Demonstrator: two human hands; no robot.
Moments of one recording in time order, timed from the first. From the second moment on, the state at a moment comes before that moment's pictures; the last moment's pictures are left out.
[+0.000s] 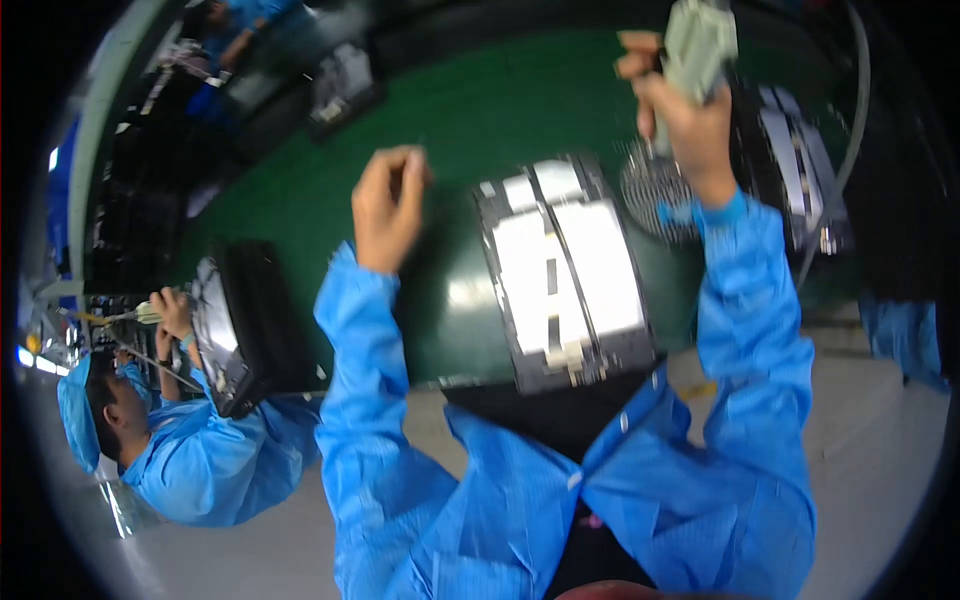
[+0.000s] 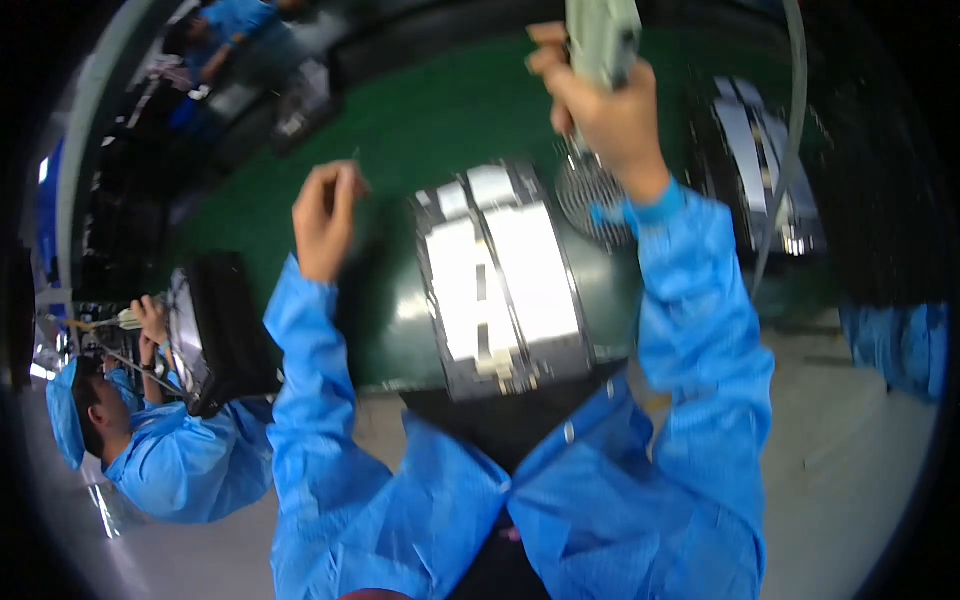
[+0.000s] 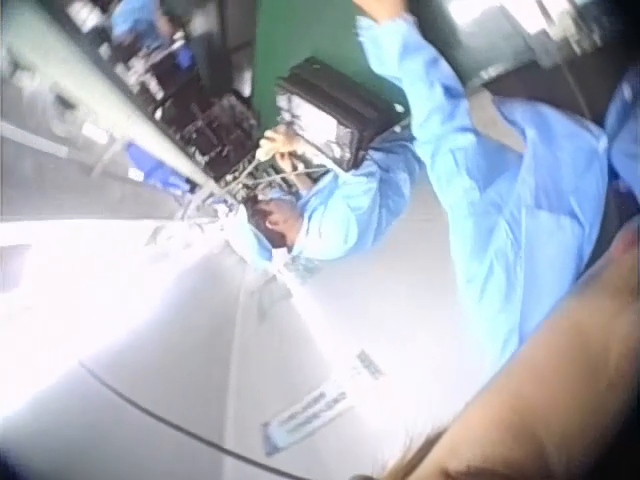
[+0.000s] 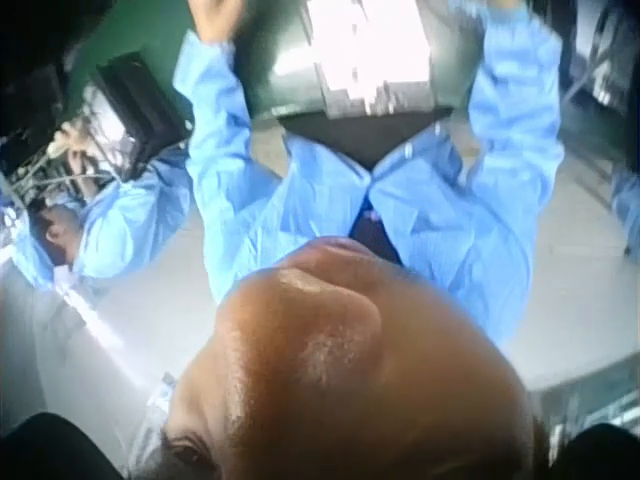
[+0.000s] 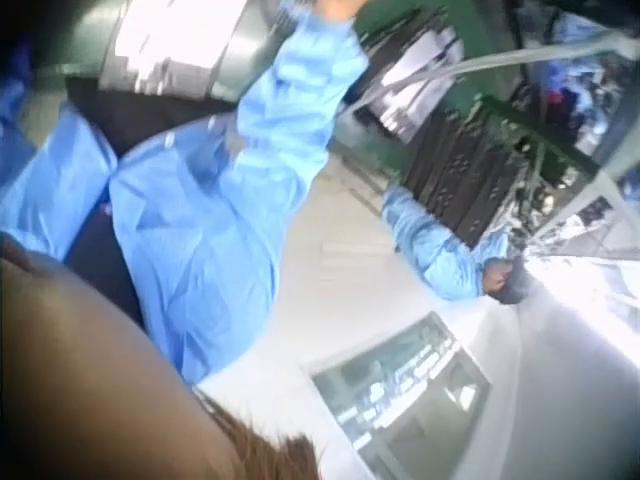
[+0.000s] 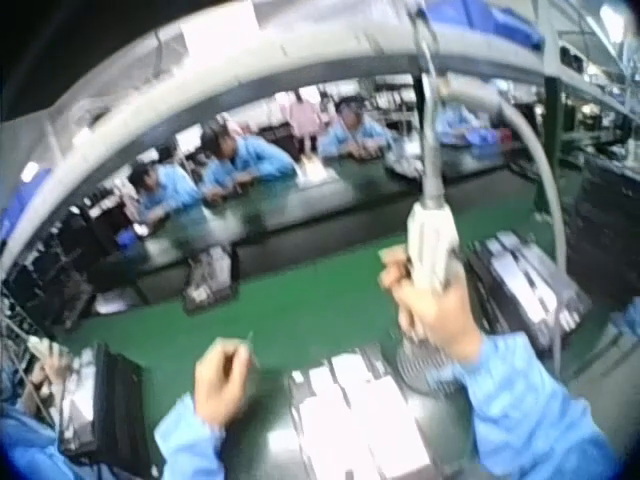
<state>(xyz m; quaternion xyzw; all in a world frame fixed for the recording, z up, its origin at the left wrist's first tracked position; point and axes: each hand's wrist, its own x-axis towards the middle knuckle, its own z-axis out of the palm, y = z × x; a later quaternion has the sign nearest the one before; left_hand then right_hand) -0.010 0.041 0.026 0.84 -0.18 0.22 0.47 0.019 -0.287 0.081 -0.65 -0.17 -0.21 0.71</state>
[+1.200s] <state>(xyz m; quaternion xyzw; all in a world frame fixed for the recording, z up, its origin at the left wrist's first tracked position) -0.005 0.013 -0.007 0.82 -0.08 0.02 0.57 0.016 -0.288 0.076 -0.68 -0.14 -0.22 0.68</state>
